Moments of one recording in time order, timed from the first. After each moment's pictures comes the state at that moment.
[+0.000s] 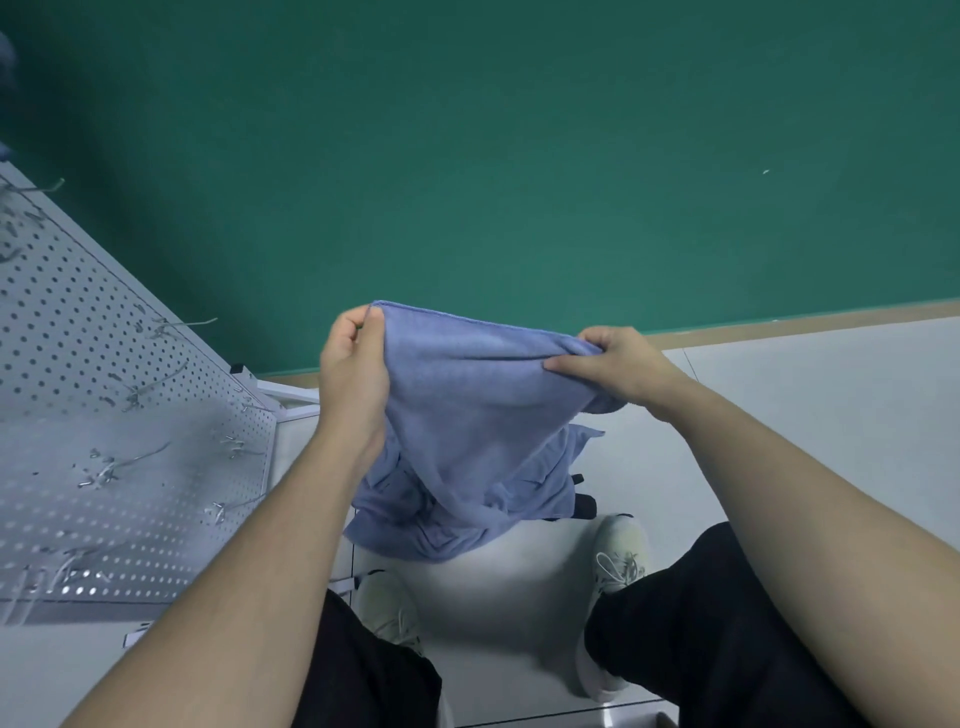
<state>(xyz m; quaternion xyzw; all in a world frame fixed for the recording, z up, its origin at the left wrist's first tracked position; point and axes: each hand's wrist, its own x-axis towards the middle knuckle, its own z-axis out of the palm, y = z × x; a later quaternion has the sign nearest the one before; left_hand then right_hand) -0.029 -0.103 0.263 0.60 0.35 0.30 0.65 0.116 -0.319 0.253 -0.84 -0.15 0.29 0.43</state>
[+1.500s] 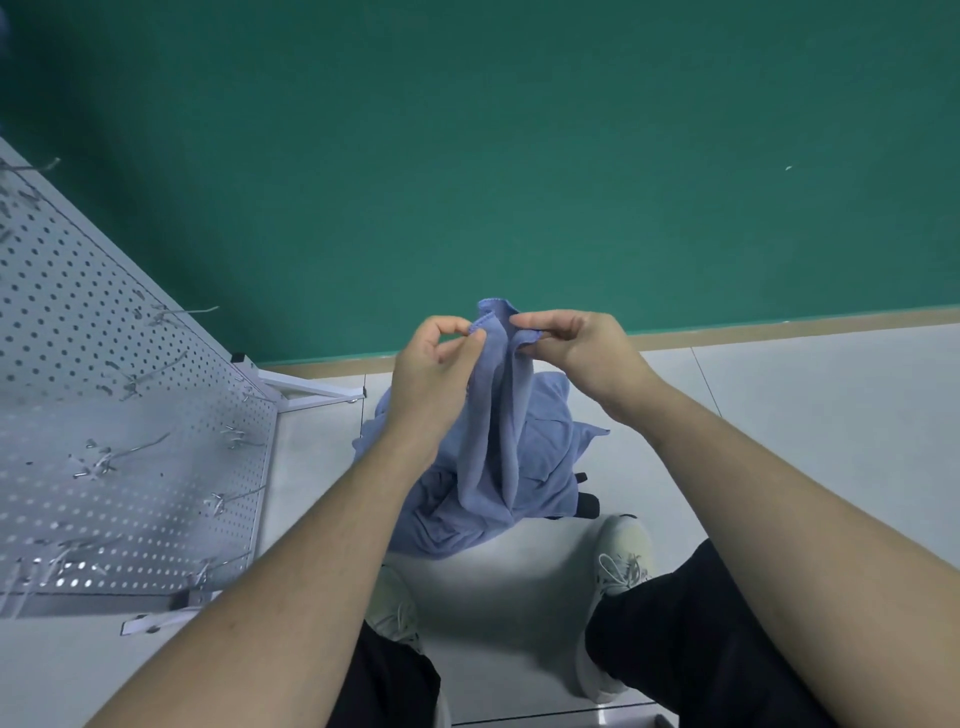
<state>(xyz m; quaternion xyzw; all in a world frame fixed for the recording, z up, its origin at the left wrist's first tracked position) -0.017 -0.144 0.260 0.67 0.30 0.16 0.66 0.092 -0.275 0.260 -0.76 -0.17 0.27 0.57</state>
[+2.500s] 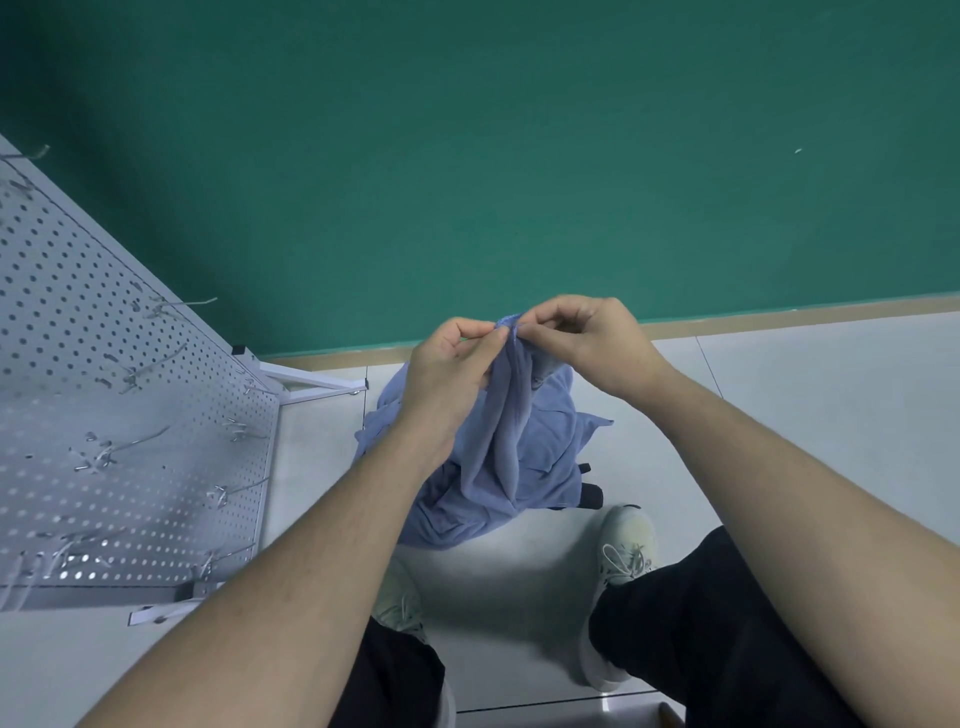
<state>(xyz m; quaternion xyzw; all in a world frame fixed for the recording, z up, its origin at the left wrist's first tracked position) -0.013 -0.151 0.254 0.62 0.30 0.11 0.71 0.093 -0.282 0.264 -0.77 -0.29 0.21 0.53</state>
